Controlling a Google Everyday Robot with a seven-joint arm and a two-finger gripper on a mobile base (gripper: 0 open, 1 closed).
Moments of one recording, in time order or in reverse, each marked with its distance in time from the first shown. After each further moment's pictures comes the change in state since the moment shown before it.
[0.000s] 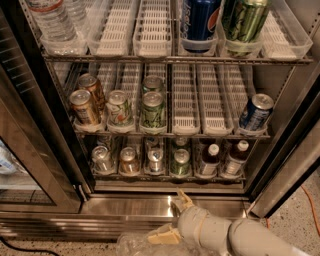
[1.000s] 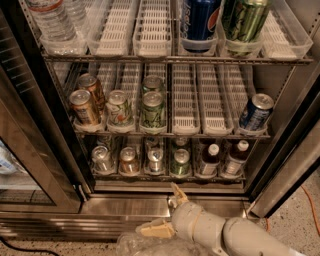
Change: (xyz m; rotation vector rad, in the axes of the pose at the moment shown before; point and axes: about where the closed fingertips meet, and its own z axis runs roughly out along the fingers) arm -0.020 -0.004 0.015 0.029 -0.103 0.034
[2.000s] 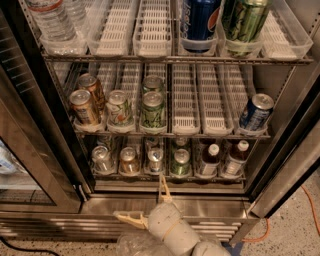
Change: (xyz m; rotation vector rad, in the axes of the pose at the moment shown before) arm -0.048 0.007 0.042 0.239 -0.342 -0.096
